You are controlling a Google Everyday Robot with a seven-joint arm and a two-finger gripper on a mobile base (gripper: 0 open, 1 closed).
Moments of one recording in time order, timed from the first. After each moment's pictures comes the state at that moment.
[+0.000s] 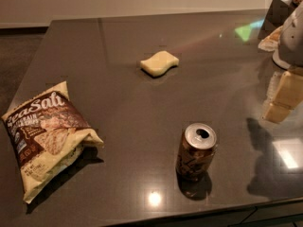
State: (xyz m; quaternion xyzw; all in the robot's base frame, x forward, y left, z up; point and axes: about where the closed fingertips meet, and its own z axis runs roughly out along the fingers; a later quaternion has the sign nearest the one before) arm 0.438 -0.217 0.976 -0.60 0.78 -0.03 0.16
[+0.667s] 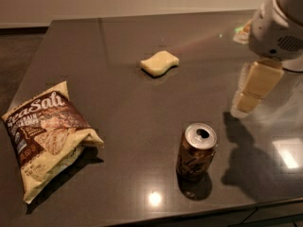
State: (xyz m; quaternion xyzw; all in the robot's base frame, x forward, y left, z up) arm 0.457 -0.173 0.981 -0.62 0.76 -0.02 0.18
